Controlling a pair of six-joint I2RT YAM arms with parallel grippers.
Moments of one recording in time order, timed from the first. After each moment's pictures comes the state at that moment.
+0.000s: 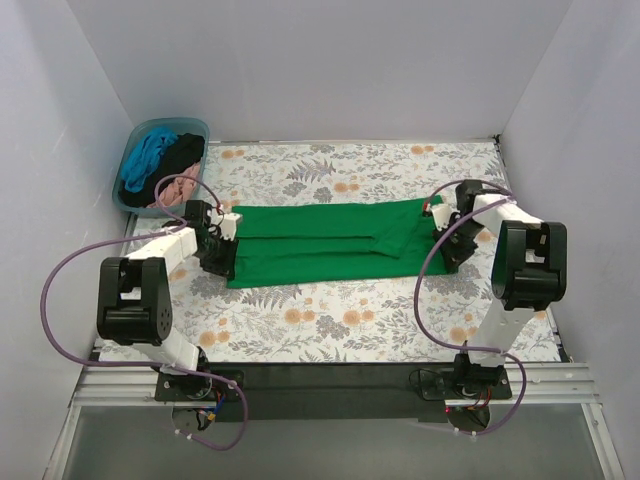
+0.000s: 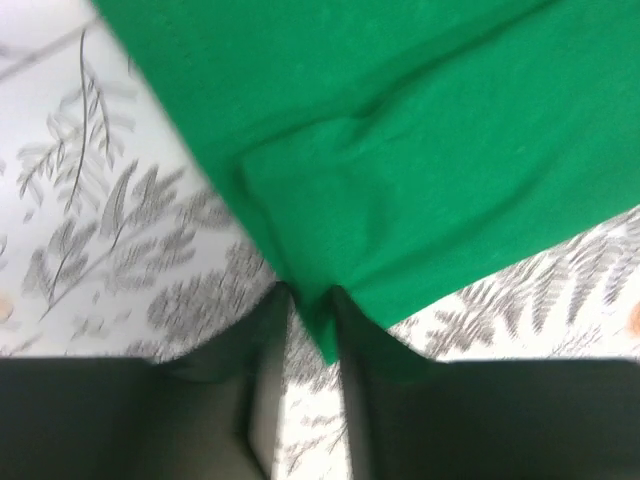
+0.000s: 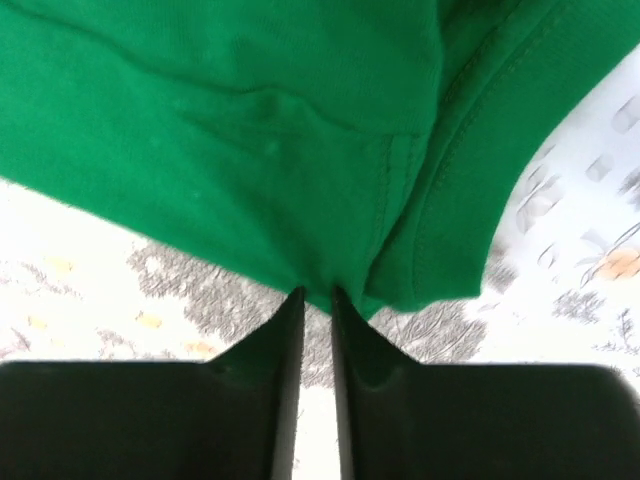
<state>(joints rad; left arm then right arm) -0.02 1.60 0.89 -0.56 0.28 0.26 -0.02 1.82 1.19 -0.88 -0.18 -0.58</state>
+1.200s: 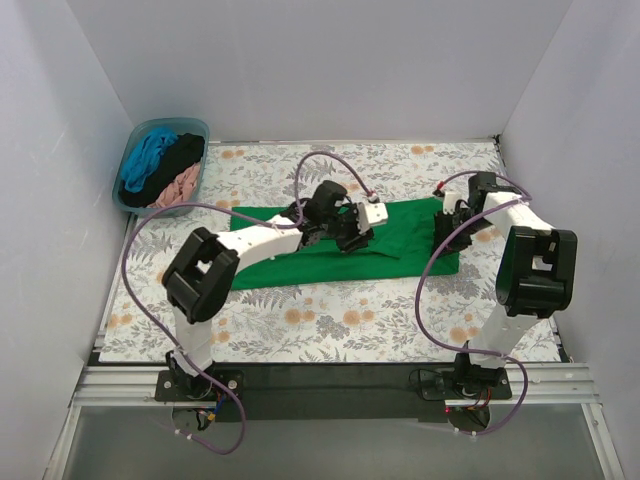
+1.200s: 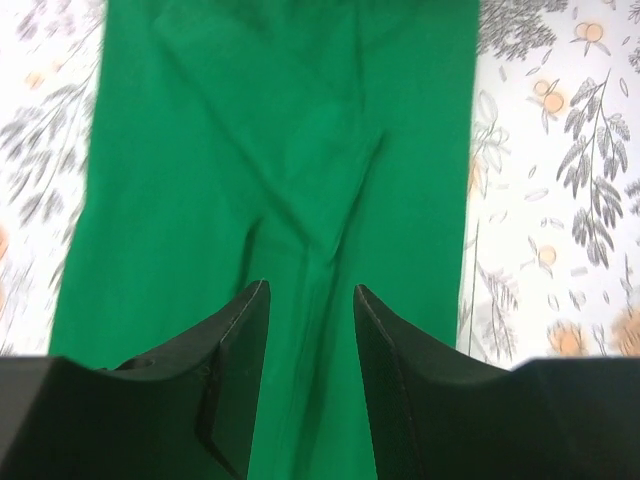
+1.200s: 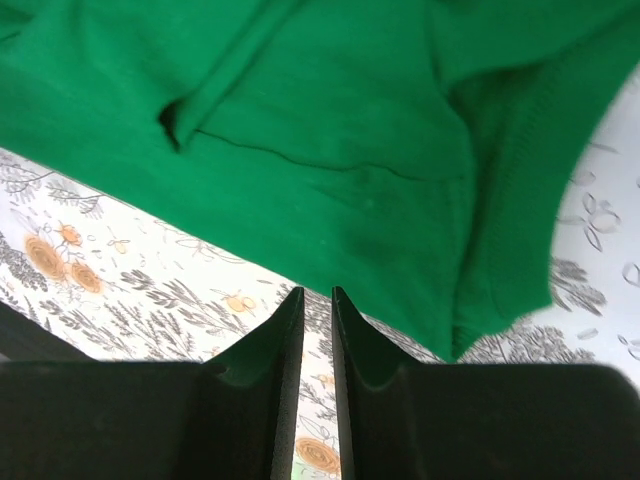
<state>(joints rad) -0.75 1.89 1.33 -0.07 0.46 0.48 -0.06 1.76 1.21 -0.86 -0.49 -0.31</state>
